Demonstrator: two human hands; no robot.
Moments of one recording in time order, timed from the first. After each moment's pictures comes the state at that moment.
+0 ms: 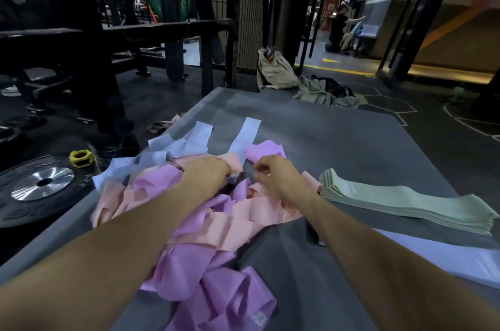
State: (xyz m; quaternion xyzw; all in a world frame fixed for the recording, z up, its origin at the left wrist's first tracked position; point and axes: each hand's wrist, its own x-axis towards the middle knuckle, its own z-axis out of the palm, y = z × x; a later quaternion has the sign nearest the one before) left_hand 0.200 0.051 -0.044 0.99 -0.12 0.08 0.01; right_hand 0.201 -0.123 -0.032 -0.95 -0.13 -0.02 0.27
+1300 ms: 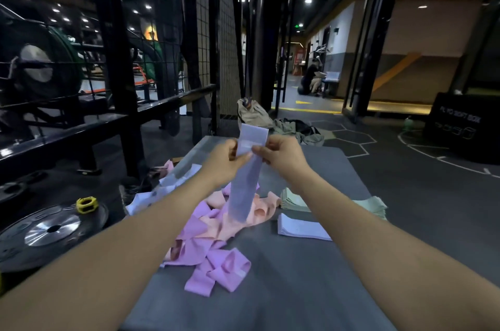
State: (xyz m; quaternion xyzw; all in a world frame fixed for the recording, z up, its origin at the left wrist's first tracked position) left_hand 0.051 -0.010 0.122 0.82 -0.16 0.12 0.54; right_hand 0.041 -0.155 0.142 -0.80 -0.12 -0.14 0.57
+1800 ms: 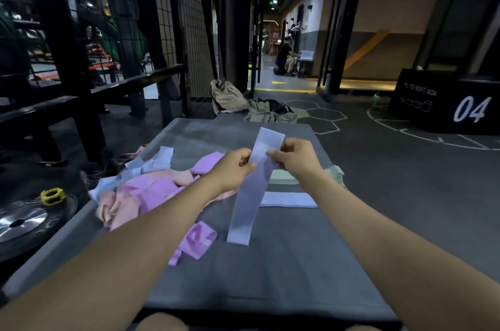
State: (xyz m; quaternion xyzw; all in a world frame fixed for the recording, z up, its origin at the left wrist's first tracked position) left_hand 0.014 -0.094 0.083 0.83 -0.21 -0.02 0.52; right_hand -0.001 -0.252 0.101 -0.79 0.03 -0.14 0.60
